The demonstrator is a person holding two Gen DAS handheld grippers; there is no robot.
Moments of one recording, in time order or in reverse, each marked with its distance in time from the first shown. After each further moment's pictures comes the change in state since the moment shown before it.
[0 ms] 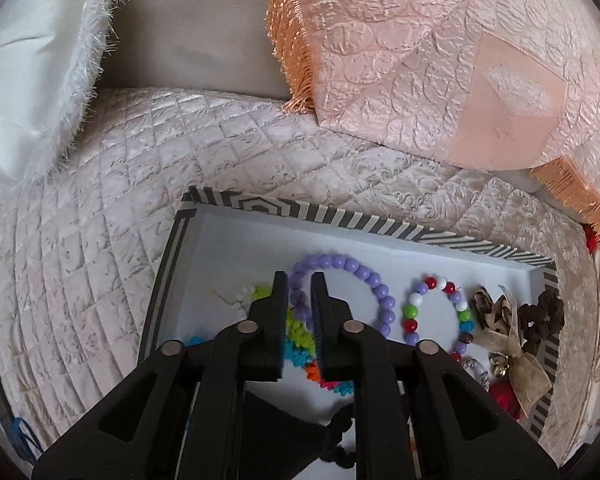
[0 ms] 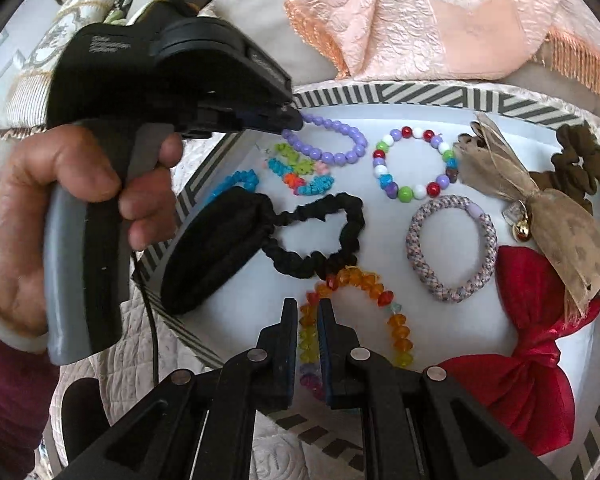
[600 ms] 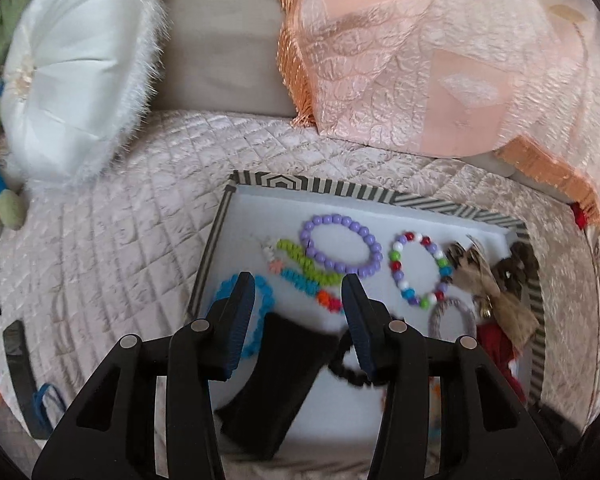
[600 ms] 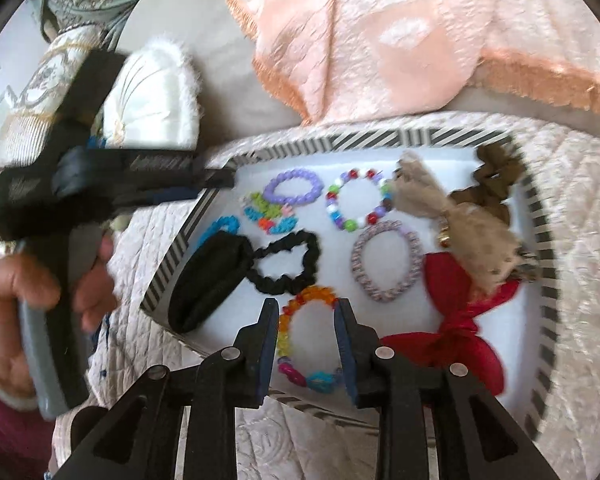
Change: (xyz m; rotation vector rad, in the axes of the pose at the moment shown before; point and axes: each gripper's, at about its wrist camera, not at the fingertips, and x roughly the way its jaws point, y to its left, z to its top) left arm -0.071 0.004 -0.054 0.052 -0.111 0.038; right arm -0.059 -0.011 -0.011 0.075 -0.152 -0.100
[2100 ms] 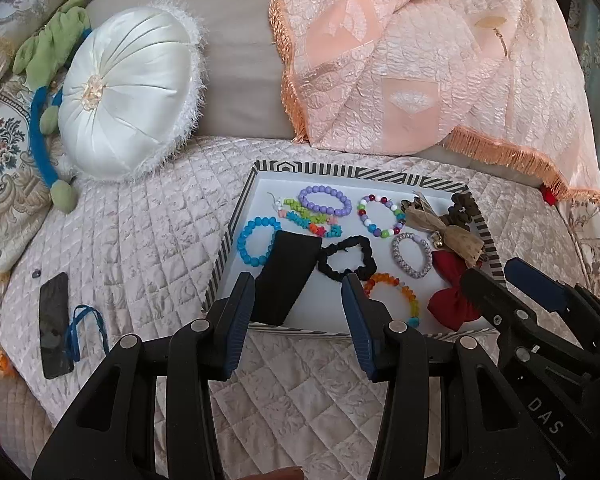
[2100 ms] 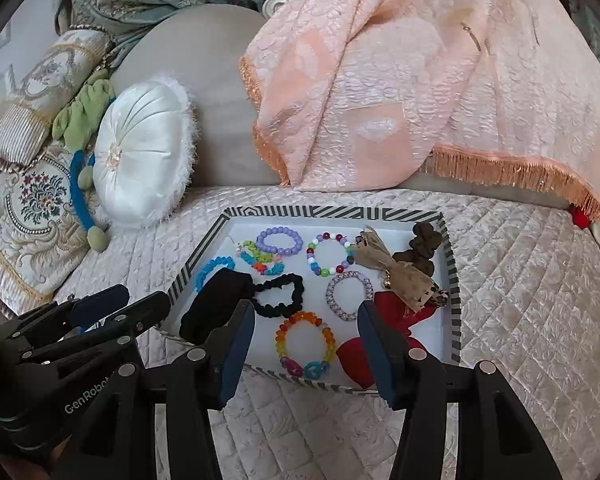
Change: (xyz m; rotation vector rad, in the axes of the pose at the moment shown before) left arm -0.106 -0.010 -0.102 0.027 -0.181 0.030; right arm -0.075 0.058 -0.006 -0.091 -0.161 -0.205
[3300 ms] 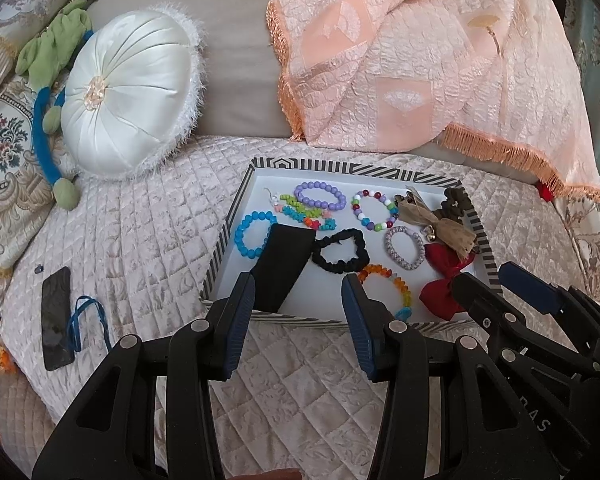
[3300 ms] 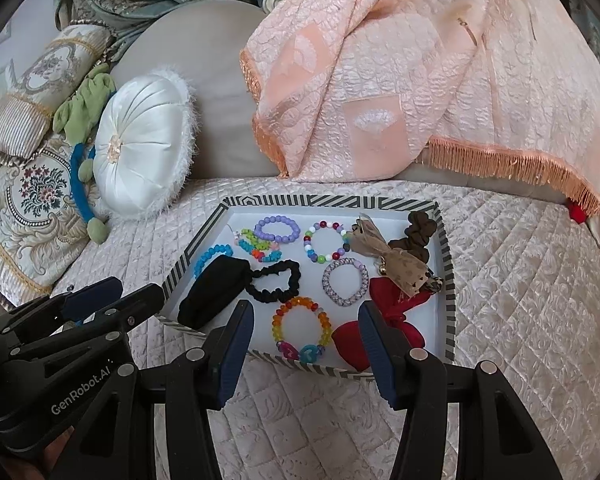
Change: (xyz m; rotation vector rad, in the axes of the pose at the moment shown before) left arm -0.010 -0.007 -0.008 -0.001 0.003 -0.001; right arm -0.005 -0.004 -0.010 0.004 0.023 -0.004
